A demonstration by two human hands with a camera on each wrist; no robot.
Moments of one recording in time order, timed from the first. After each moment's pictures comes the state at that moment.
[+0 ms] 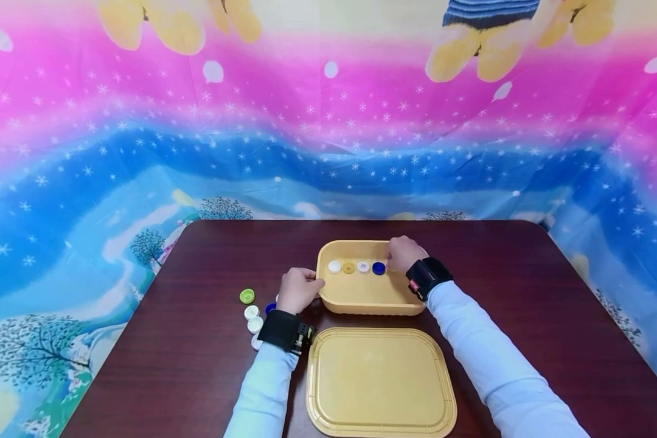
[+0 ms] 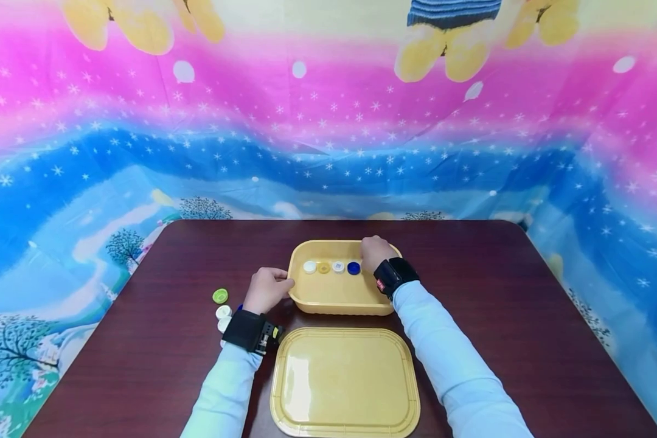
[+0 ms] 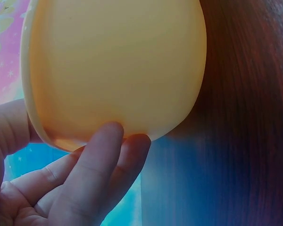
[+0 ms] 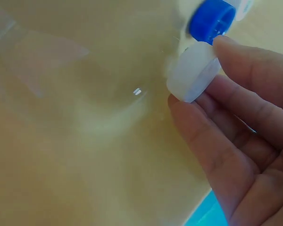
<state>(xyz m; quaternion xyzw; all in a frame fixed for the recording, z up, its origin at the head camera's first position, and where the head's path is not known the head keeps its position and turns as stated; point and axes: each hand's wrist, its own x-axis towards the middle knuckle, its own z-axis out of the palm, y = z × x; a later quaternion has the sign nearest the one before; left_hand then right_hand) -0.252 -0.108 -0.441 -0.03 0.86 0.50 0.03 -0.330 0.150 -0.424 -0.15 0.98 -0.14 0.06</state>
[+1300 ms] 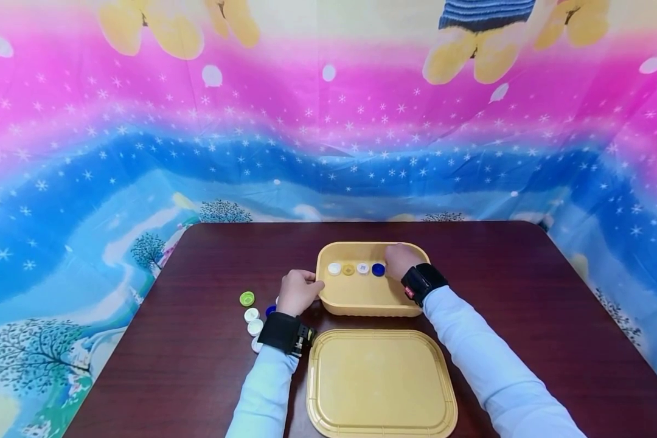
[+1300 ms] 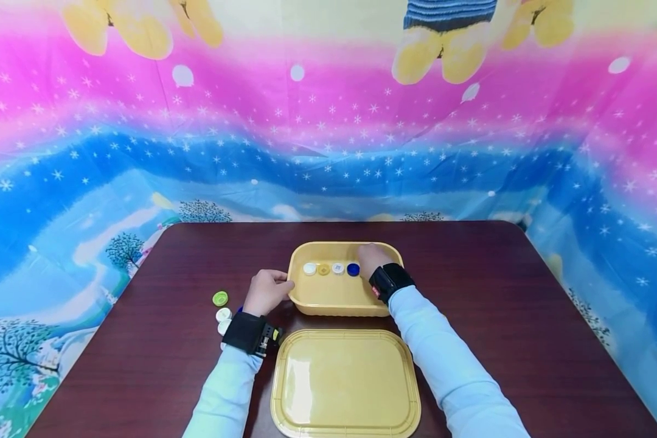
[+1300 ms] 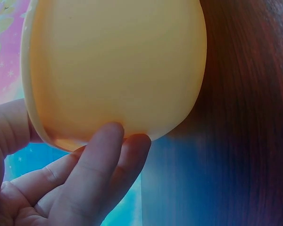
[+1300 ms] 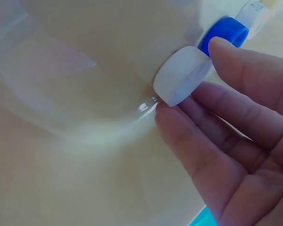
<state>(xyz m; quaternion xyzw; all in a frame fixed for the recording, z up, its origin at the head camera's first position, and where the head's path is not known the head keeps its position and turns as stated) -0.255 -0.109 -0.445 -0.02 0.87 0.50 0.02 -0.324 0.142 -0.434 -0.13 0.98 -0.11 0.06</state>
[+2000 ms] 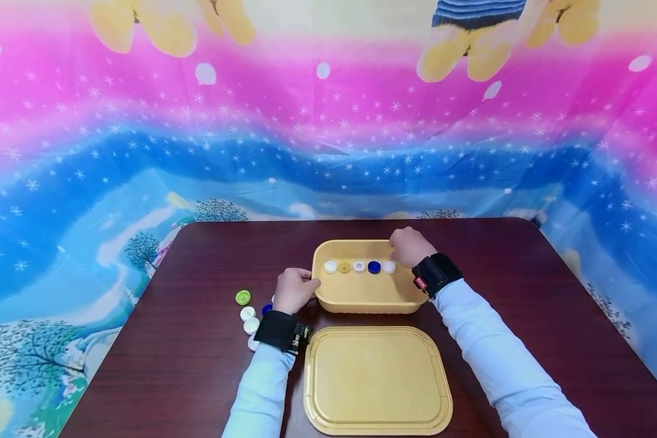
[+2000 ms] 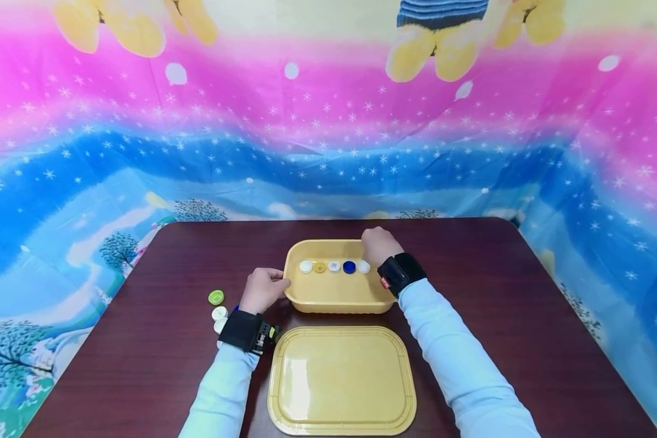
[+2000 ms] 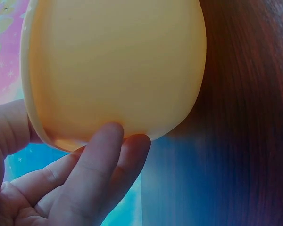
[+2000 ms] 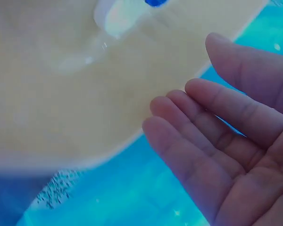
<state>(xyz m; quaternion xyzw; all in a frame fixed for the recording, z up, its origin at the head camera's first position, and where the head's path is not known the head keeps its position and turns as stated) -0.253 -0.108 -0.443 -0.02 0.87 0.50 0.02 -0.309 0.158 -0.383 -0.15 0.98 -0.12 0.04</state>
